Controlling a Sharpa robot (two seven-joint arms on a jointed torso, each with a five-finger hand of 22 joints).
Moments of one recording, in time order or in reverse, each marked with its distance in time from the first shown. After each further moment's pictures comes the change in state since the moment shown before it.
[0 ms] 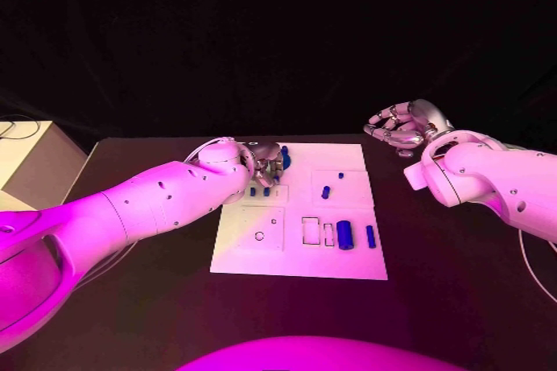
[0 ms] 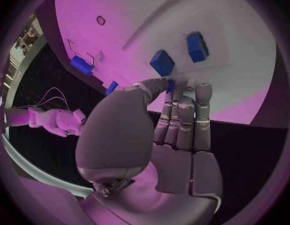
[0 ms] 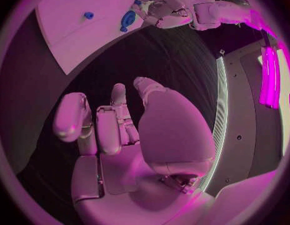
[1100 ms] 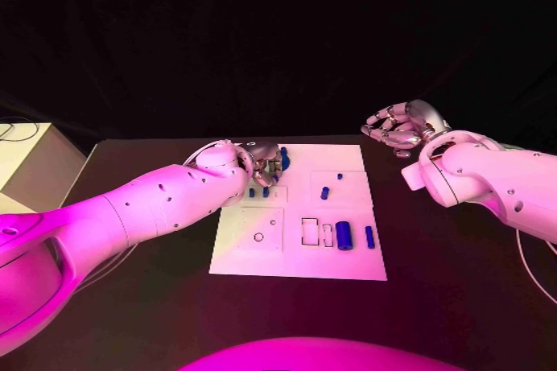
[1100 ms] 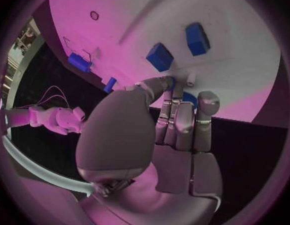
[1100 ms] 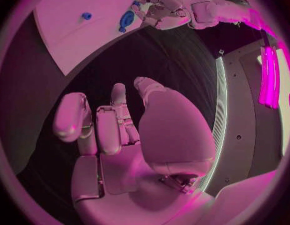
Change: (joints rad) left arm -0.003 0.005 -0.012 -0.023 0.014 -0.075 0.034; left_hand 0.042 0.042 0.050 -0.080 -0.023 0.120 -0.017 -0.014 -0.005 0.174 -0.030 -0.095 -0.023 0.150 -0.029 0.094 0.136 -0.032 0.107 -0.025 0.136 0.163; right arm 0.001 0.002 0.000 0.003 0.000 0.000 0.000; right_hand -0.004 -0.004 0.003 0.003 0.000 0.000 0.000 0.000 0.002 0.002 0.002 -0.007 -0.007 0.000 0.000 0.000 0.001 0.000 0.000 0.000 0.000 0.001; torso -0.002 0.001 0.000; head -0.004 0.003
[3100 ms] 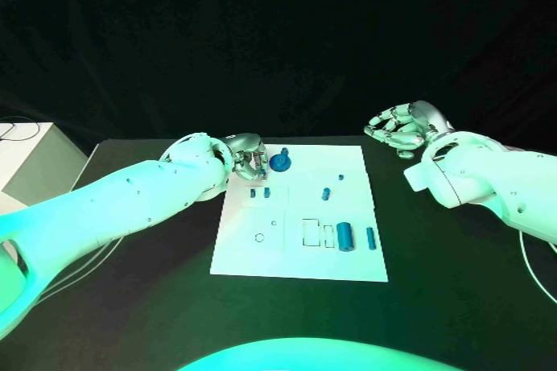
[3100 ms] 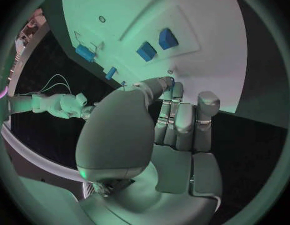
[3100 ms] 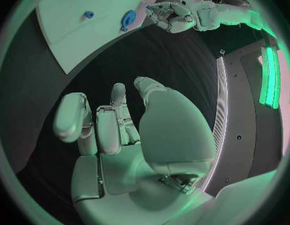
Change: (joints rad) left arm -0.001 -0.114 0.046 0.068 0.078 0.016 0.042; left_hand -0.019 0.002 0.005 -0.005 -0.003 0.010 0.004 -0.017 -0.002 0.029 -0.002 -0.050 -0.006 0.007 0.000 0.004 -0.020 0.000 0.007 0.000 0.007 -0.001; right arm 0.000 -0.005 0.000 -0.004 0.001 -0.001 0.000; right_hand -0.004 -0.004 0.003 -0.003 0.000 0.002 0.002 0.000 0.002 0.000 0.000 -0.004 -0.006 0.000 0.000 -0.004 0.000 0.000 0.004 -0.004 0.000 0.000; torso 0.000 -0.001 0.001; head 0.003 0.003
